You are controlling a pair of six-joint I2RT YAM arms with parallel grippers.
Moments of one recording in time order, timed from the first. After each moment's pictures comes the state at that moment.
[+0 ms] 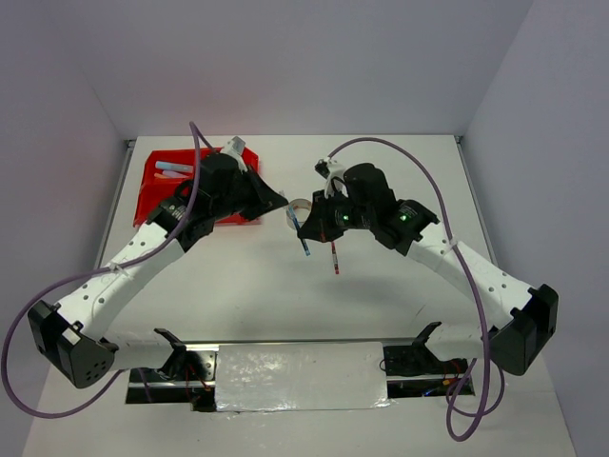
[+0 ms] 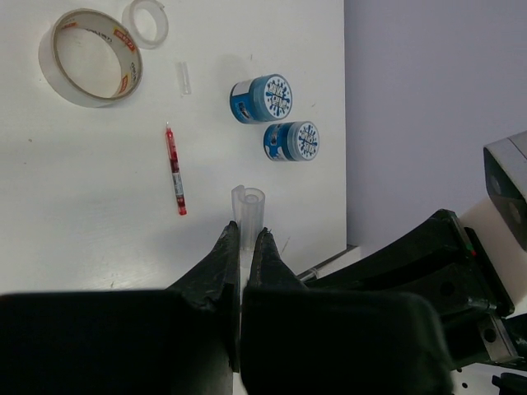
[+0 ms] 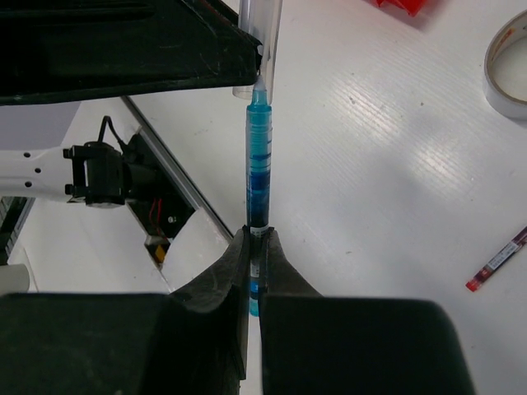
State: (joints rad) left arm -0.59 1.26 1.29 -0.51 0.10 -0.95; right arm 0.71 1.27 1.22 -0.50 -0.36 0.42
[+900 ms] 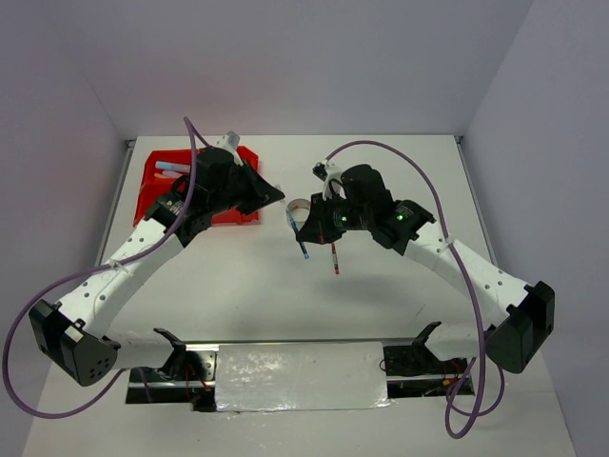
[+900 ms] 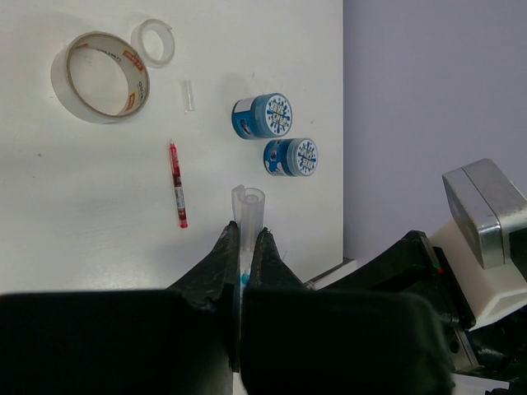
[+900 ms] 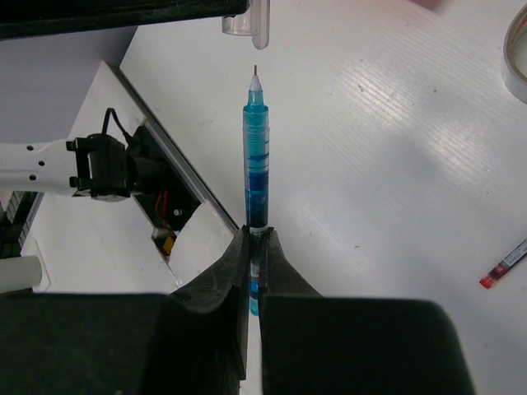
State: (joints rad) left arm -0.55 1.27 1.31 -0.51 0.10 -0.95; right arm 0.71 1.28 1.21 -0.50 -0.39 0.44
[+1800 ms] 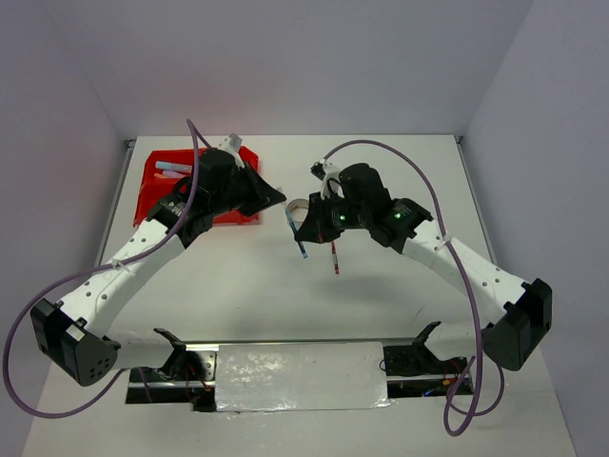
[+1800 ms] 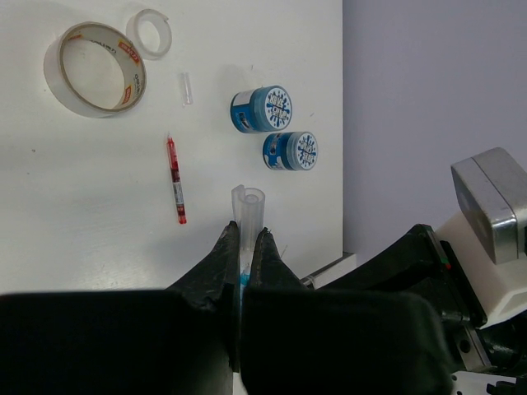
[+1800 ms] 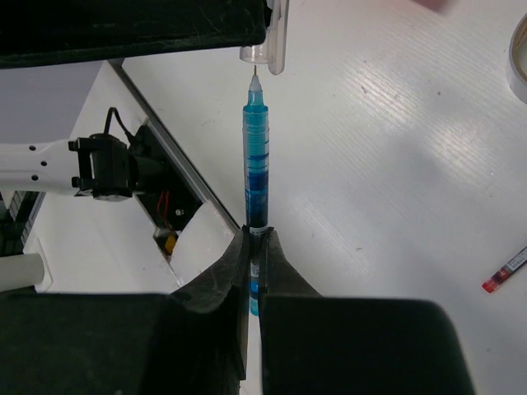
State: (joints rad) left arm -0.55 1.27 1.29 -0.49 0.12 -0.95; right arm 0.71 1.30 1.22 -0.50 -0.40 0.44
